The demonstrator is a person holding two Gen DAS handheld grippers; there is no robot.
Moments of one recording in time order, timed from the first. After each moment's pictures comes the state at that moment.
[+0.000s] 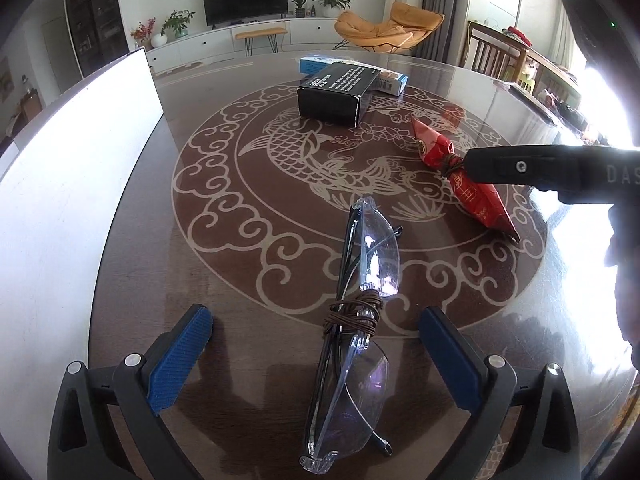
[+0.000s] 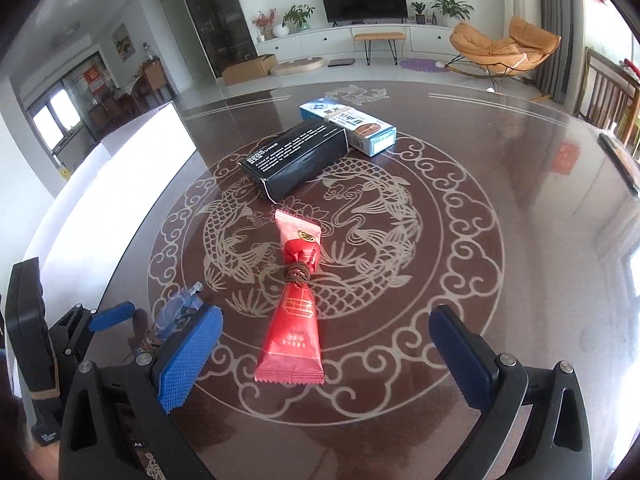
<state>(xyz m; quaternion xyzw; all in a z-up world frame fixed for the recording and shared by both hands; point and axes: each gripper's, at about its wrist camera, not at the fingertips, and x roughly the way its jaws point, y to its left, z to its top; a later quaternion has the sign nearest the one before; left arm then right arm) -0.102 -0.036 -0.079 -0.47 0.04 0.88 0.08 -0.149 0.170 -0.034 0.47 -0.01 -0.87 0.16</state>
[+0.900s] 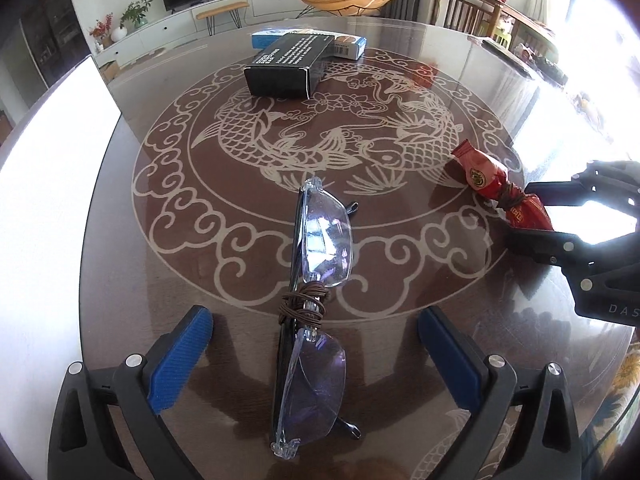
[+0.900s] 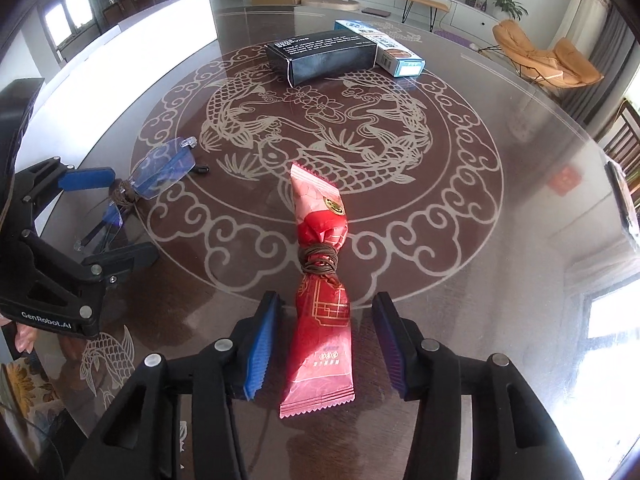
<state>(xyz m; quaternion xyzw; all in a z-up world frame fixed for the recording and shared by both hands) -0.110 -0.012 -0.074 -0.52 0.09 0.84 0.13 -0.095 0.173 -0.060 0.54 0.13 -0.82 0.17</state>
